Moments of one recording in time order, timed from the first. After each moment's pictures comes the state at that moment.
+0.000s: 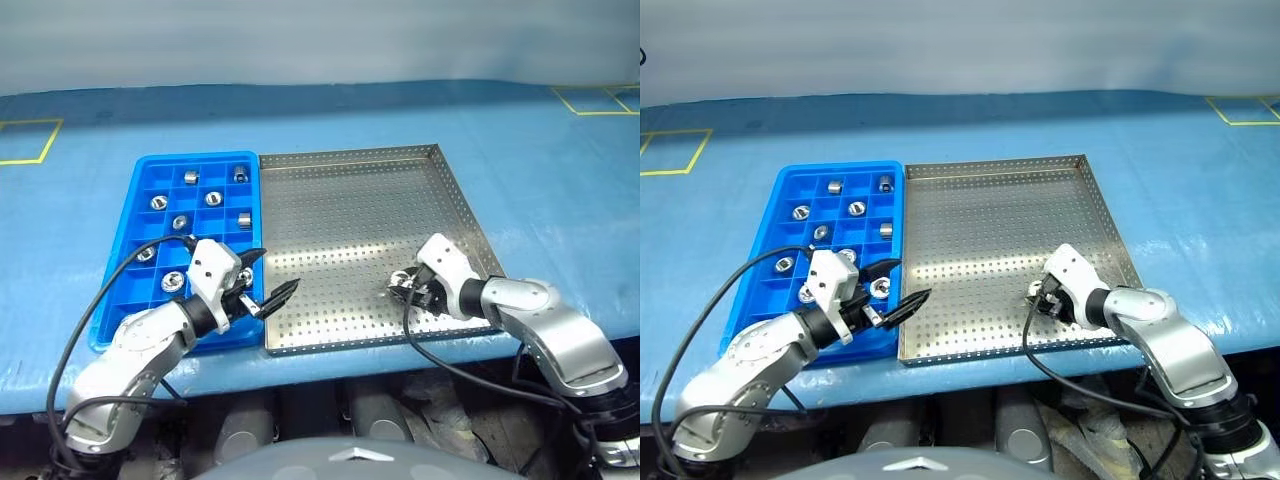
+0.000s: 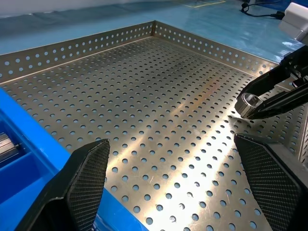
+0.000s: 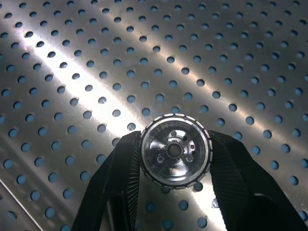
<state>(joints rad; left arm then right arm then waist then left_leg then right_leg) 0.15 0.51 0.00 -0.68 -0.51 0.64 -0.48 -0.15 -0.70 0.11 -0.47 0.30 0.90 0.66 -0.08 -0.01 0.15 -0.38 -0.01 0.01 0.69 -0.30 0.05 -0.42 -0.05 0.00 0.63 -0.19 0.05</state>
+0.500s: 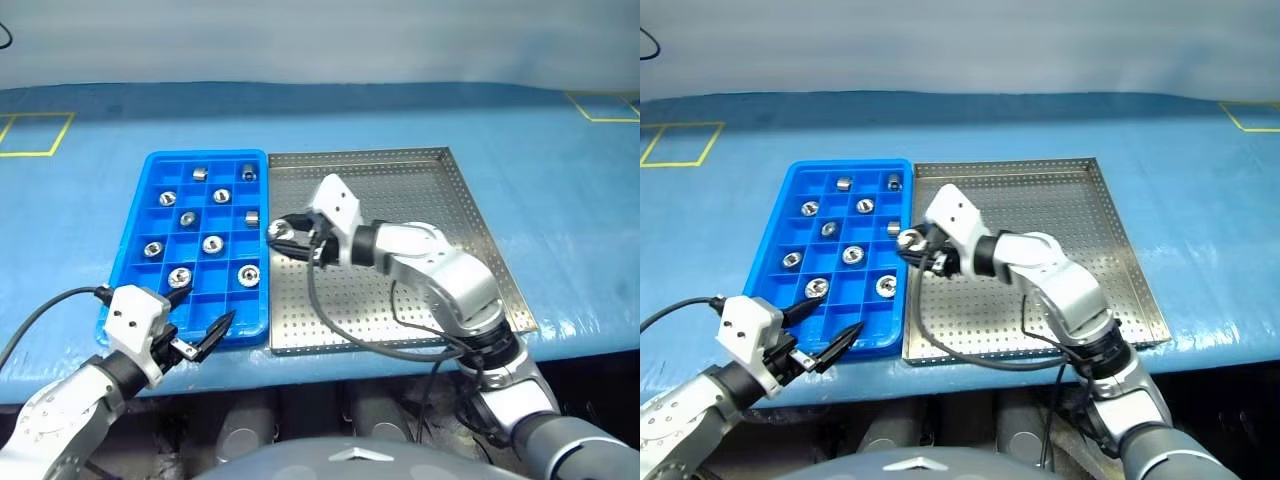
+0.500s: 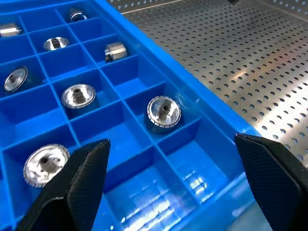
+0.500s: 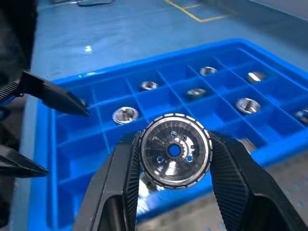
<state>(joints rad) 0.63 0.54 0.36 -0.92 -0.55 0.65 -0.45 -0.57 -0.23 0.39 -0.34 0.33 0.81 0.68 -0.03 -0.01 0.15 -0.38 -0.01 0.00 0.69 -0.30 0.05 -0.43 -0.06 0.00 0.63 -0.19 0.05</state>
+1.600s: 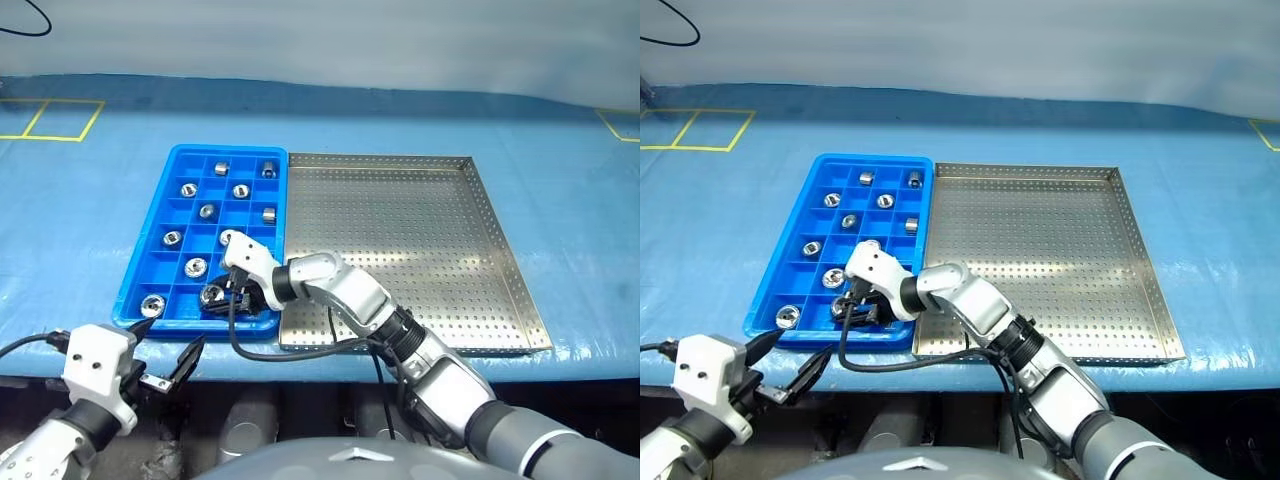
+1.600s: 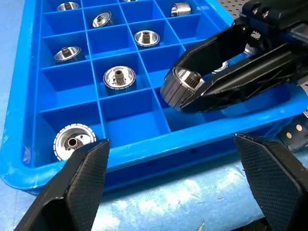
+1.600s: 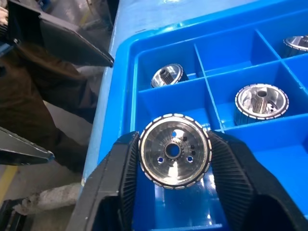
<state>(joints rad) 0.85 0.45 0.44 -0.98 -0.55 0.58 -0.39 -0.61 0.02 0.61 0.16 0.21 0.61 0.80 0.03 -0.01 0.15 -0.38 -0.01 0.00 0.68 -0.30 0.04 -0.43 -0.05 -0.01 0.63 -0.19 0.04</state>
